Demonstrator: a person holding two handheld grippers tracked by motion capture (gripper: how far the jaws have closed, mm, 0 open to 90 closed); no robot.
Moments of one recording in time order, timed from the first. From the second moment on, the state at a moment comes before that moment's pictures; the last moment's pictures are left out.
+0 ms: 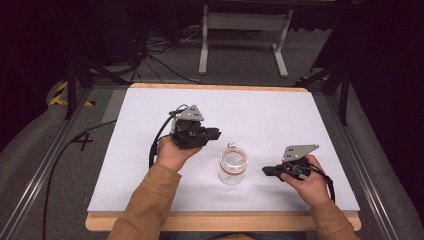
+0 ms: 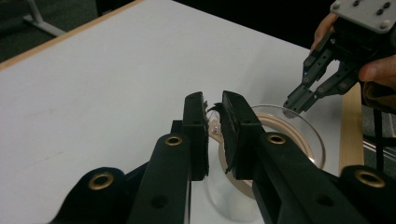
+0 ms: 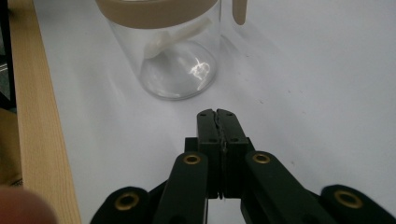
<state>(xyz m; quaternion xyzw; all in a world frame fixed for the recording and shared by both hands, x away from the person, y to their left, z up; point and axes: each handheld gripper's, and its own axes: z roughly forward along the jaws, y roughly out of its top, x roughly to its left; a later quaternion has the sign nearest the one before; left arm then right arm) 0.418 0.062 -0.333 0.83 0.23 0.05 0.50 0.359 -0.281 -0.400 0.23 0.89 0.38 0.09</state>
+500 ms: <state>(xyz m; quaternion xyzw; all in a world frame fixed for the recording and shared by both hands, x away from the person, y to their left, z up) 0.437 0.030 -0.373 0.83 0.25 -0.01 0.50 0.357 -0.274 -0.411 0.23 0.90 0.37 0.07</state>
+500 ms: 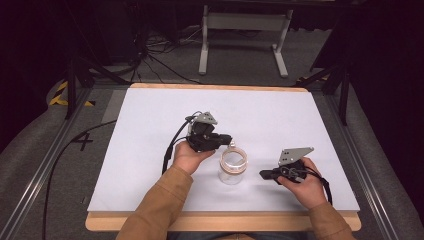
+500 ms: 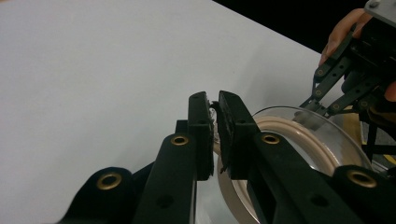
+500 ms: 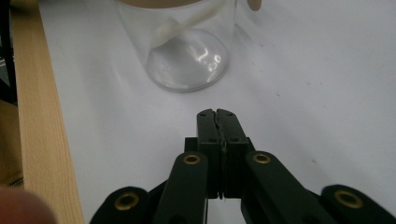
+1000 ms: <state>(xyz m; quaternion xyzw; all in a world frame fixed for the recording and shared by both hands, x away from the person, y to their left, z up) 0.440 0.028 -0.376 0.82 0.26 -0.01 0.51 0.352 -0.261 -0.410 0.21 0.90 0.38 0.08</state>
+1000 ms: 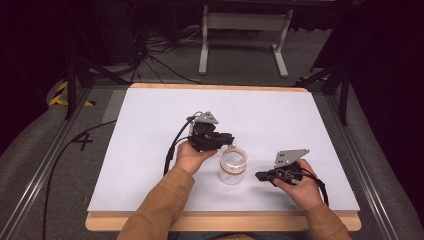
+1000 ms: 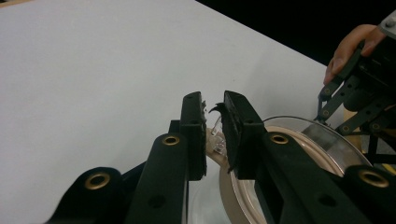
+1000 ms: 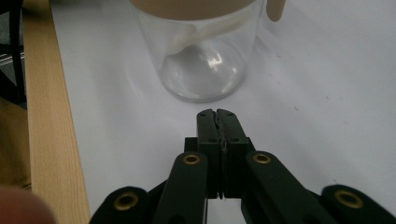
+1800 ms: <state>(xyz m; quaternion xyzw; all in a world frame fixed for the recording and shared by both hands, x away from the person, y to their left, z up) 0.441 0.026 -0.377 0.82 0.25 -0.01 0.52 0.337 -0.231 -0.392 0.20 0.87 0.44 0.08</state>
